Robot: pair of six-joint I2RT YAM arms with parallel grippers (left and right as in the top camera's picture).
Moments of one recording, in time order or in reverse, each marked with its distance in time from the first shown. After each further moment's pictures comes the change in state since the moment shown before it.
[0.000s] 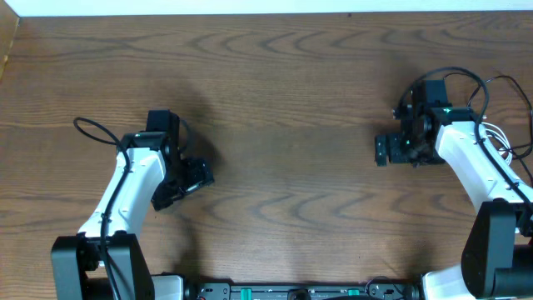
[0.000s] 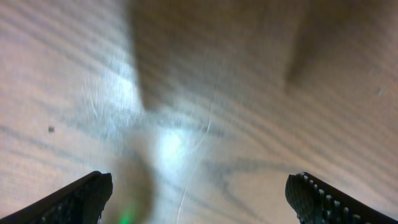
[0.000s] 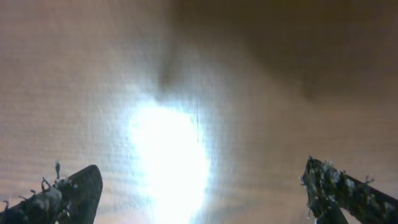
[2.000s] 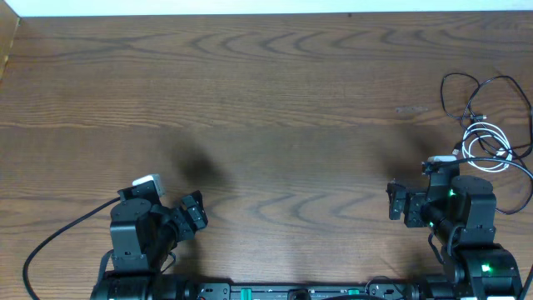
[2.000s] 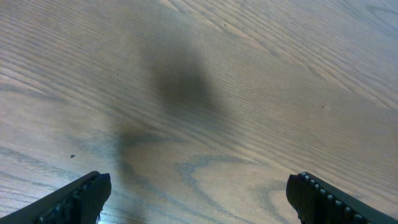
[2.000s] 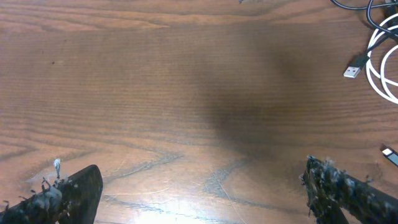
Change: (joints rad) left arm 0.000 -1.081 -0.341 0.079 0.021 0.080; right arm 0.000 -1.056 -0.523 0.113 -0.039 0.029
